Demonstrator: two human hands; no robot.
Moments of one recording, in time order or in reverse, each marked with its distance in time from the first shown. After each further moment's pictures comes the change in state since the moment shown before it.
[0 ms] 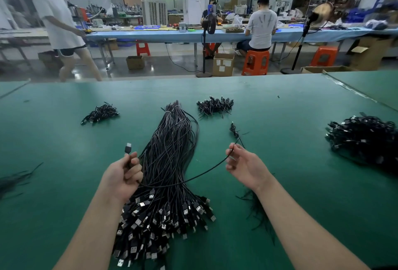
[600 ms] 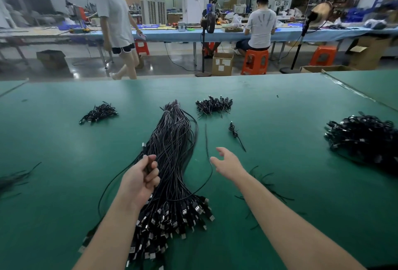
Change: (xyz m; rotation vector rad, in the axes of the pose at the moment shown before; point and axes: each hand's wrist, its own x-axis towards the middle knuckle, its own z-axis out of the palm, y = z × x) left_hand 0.006 -0.044 0.011 0.144 -0.017 0.029; right_hand 0.026 0.024 0.034 -1.285 0.297 0.002
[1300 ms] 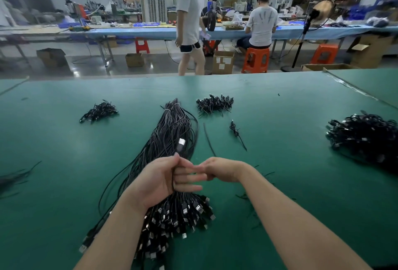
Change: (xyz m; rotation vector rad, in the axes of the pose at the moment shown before) left_hand -0.030 -0.001 0.037 0.283 -0.589 -0.154; right_hand -0.012 -0.028 -0.005 -0.033 -0.603 -0.169
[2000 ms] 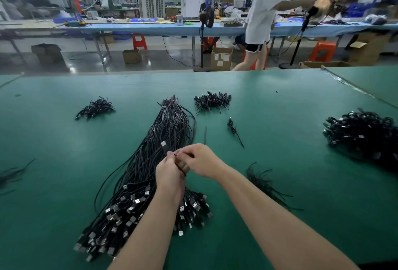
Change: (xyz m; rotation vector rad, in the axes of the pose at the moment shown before) left_hand 0.055 -0.044 0.023 -0.321 0.724 0.253; right_hand 0.014 -0.029 0.028 -0.059 0.411 -0.212
